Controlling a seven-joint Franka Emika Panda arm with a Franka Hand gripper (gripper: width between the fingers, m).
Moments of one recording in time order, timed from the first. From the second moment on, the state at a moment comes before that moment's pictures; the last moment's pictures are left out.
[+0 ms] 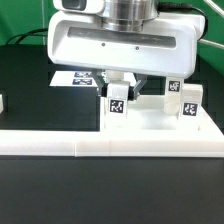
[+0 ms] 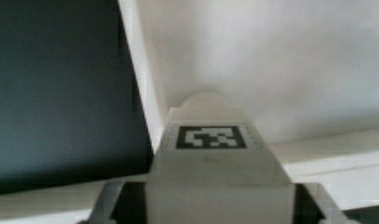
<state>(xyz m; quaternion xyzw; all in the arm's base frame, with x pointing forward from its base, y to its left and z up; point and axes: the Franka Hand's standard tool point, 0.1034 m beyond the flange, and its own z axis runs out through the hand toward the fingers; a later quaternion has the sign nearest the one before) 0.626 0.006 0.075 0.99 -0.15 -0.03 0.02</state>
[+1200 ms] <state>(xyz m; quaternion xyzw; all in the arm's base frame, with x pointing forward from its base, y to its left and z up) 0.618 -0.002 0.072 0.70 -0.71 0.01 -0.08</state>
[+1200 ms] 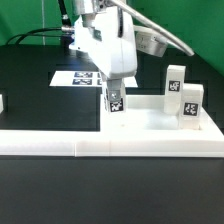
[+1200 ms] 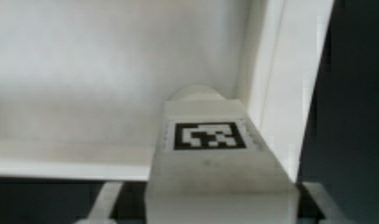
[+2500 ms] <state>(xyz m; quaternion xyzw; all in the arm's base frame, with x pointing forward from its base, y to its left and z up) 0.617 -0.001 0.072 0.88 -0.46 0.04 -0.07</state>
